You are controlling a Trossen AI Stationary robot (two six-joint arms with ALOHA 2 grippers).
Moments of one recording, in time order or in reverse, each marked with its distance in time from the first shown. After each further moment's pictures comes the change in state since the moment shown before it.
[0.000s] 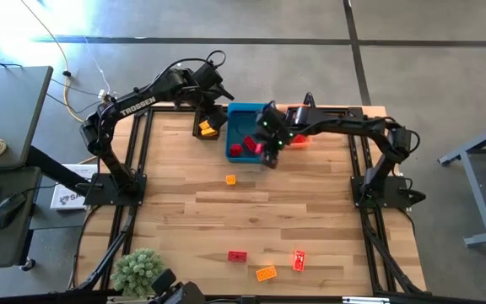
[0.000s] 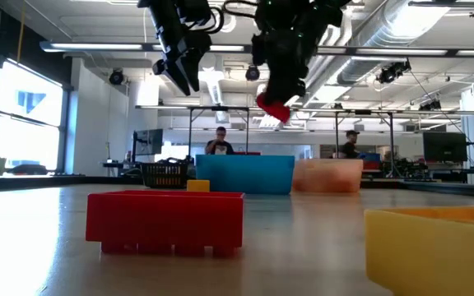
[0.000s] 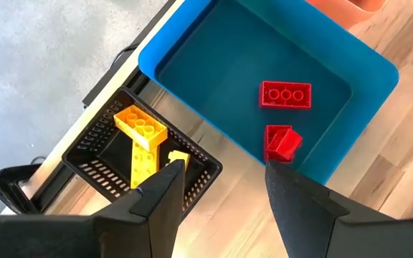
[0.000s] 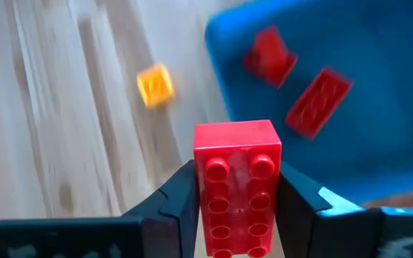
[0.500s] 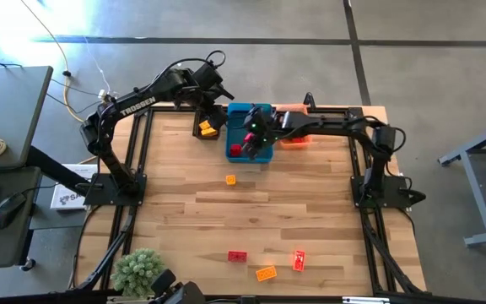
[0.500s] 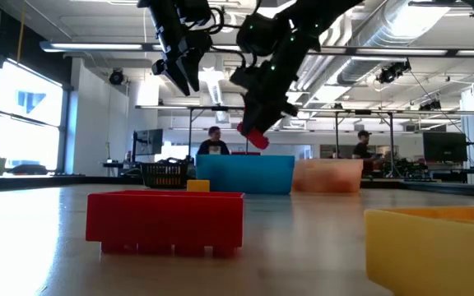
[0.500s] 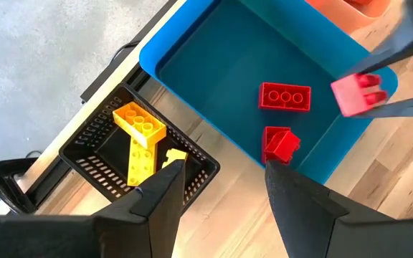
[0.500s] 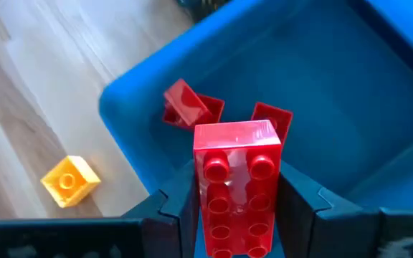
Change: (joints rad) left arm 0.000 0.000 0.000 -0.001 0.000 -0.034; right arm -0.002 0.139 0.006 0.235 0.243 0.270
